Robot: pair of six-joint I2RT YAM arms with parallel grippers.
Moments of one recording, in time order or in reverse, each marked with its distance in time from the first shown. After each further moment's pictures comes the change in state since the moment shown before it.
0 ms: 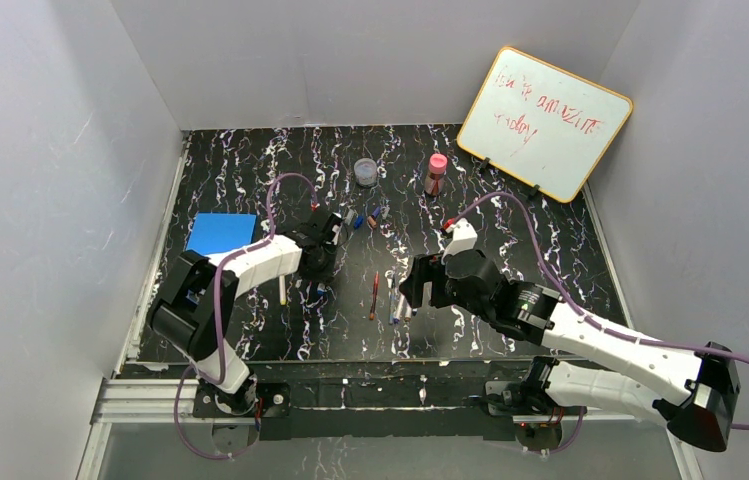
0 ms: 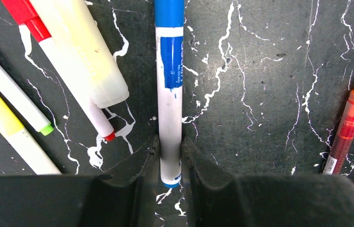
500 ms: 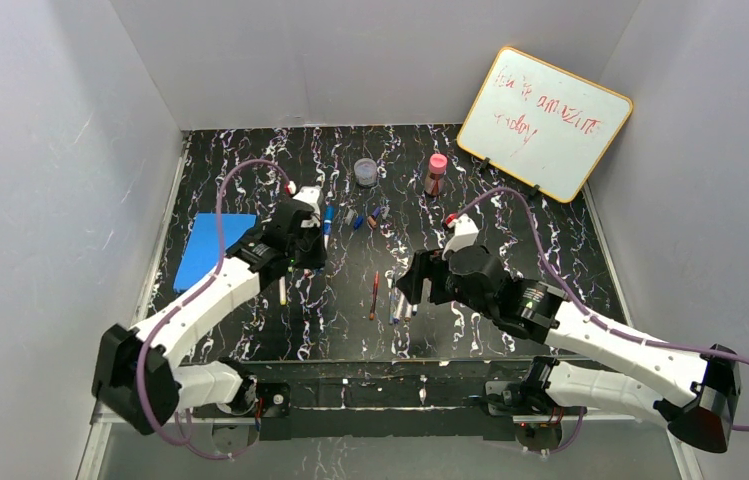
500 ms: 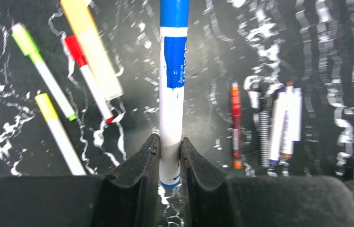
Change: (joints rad) left arm -0.001 -0.389 -0.032 -0.019 0.031 -0.039; right arm 0.000 -0.011 0.034 -0.008 -0.021 0.009
